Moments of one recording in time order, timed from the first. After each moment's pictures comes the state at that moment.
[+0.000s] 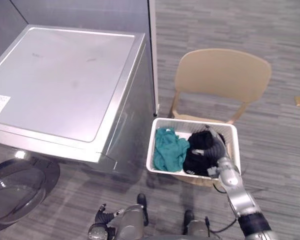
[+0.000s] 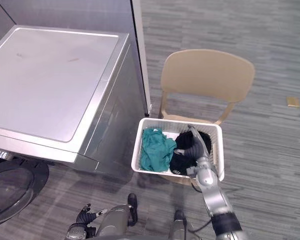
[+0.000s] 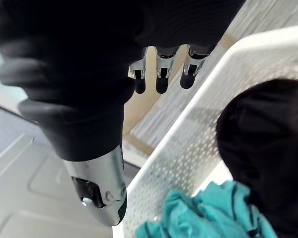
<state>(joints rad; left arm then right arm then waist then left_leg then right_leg) 0.06 0.10 0.07 0.89 0.13 -0.02 0.18 -0.37 -0.33 0.22 0.42 -0.33 -0.06 -0.15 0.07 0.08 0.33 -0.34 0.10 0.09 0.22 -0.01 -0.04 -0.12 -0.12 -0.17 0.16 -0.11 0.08</state>
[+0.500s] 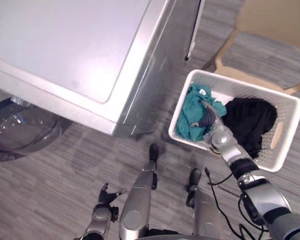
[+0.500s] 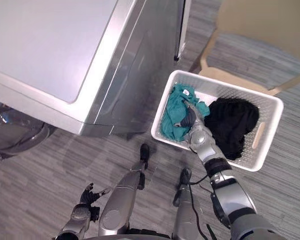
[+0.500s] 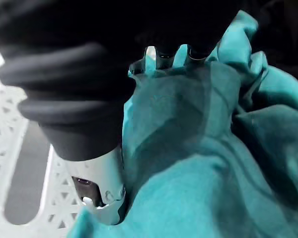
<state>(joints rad) -0.08 0.09 0.07 0.89 0.08 -0.06 0.24 -0.77 -0.38 0.25 0.84 -0.31 -0.02 -0.25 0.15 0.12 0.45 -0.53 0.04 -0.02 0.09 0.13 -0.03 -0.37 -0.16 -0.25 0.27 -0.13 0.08</state>
